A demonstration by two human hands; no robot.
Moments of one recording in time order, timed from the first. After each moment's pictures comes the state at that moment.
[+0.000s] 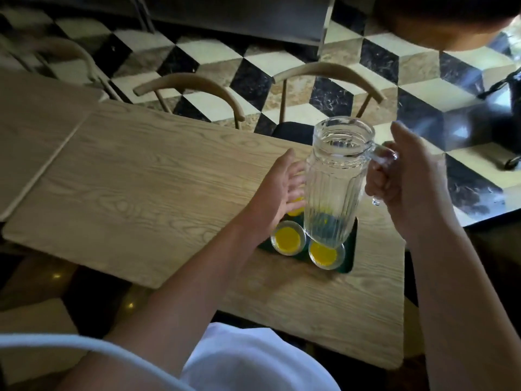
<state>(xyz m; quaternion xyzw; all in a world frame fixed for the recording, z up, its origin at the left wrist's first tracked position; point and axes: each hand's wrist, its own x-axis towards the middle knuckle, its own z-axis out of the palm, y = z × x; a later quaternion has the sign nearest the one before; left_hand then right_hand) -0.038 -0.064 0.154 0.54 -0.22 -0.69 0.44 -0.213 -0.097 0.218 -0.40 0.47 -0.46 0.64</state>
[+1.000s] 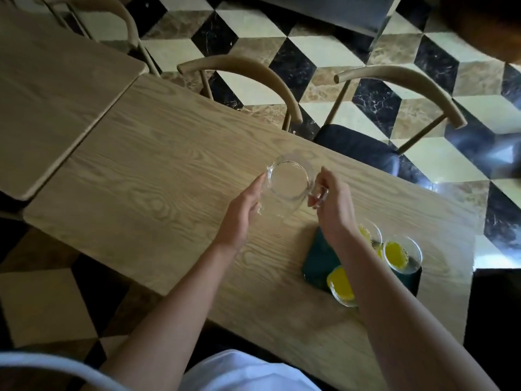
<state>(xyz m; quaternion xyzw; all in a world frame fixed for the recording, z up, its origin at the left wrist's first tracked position) 0.164 -0.059 0.052 0.61 -0.25 -0.53 0.53 0.020 -0.158 0.074 -0.47 0.53 -0.33 0.62</state>
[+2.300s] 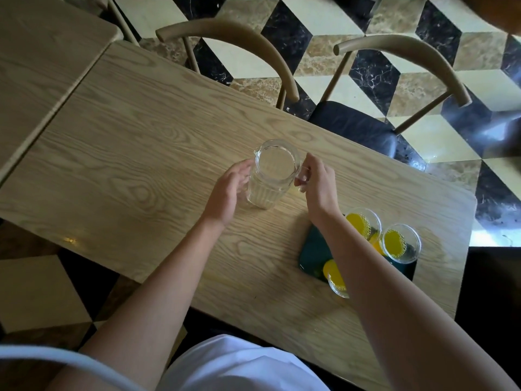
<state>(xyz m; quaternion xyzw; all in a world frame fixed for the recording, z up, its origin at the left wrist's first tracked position) 0.194 -0.087 0.019 0.65 -0.26 -0.52 0.49 0.043 -0.176 0.038 -0.49 0.58 -0.31 0.58</state>
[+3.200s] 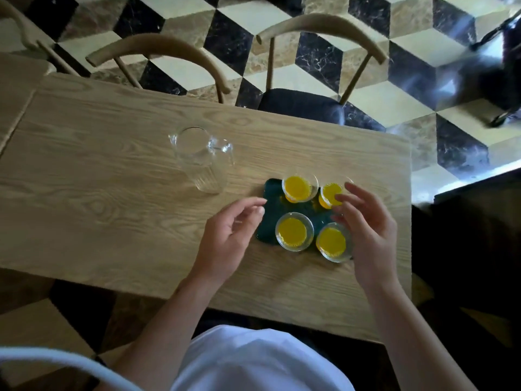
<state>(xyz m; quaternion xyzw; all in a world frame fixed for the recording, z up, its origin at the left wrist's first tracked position) 0.047 0.003 0.091 0.64 -0.46 -0.45 0.42 -0.174 -0.044 0.100 -0.41 0.58 -0.47 0.52</state>
